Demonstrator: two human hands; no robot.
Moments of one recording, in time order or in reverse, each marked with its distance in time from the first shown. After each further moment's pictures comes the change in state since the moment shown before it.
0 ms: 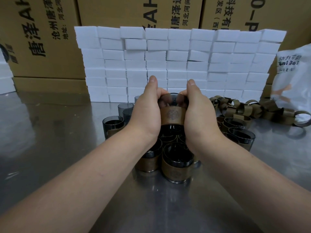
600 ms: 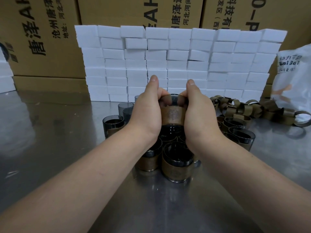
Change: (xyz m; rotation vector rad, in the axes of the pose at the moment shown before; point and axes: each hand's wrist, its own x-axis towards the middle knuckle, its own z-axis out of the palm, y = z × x) left_hand 0.000 0.000 -0.001 0.033 -0.044 -0.005; right_hand -0.002 -0.003 -0.001 -0.064 0.014 -0.026
